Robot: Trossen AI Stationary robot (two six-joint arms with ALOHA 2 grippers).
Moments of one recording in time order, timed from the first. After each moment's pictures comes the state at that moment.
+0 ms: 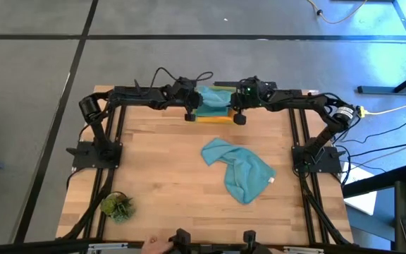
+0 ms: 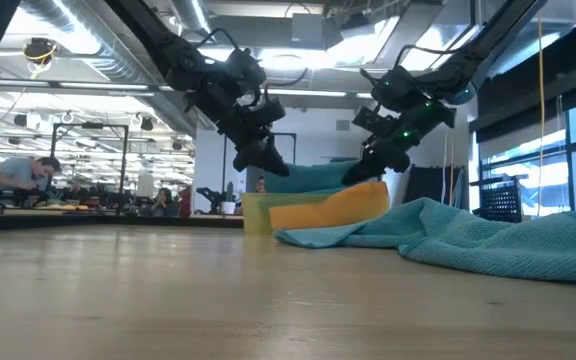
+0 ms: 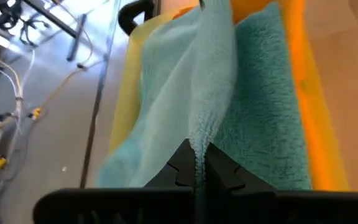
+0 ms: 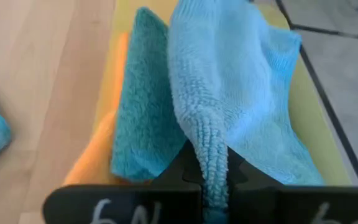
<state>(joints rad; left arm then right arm) 0.56 1.78 1.09 0.05 0.05 0.71 -0.68 1.64 0.86 0.09 -0.30 -0.57</state>
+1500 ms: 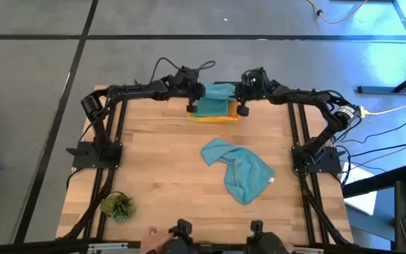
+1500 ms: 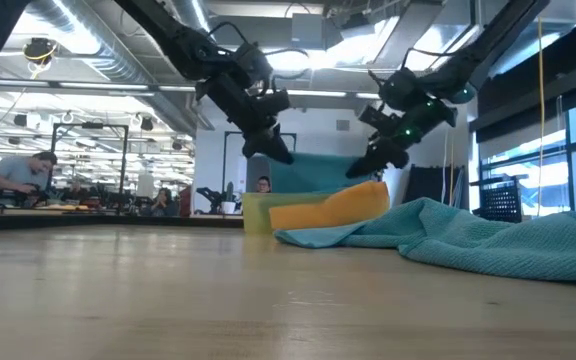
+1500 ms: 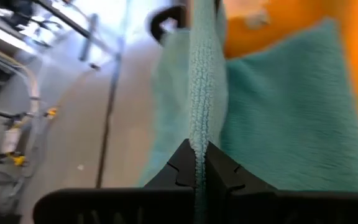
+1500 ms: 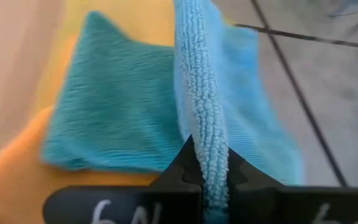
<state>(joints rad) 0.61 1.81 1.26 -0.08 0.04 0.77 -0.80 1.64 0.91 0.07 -0.33 -0.64</state>
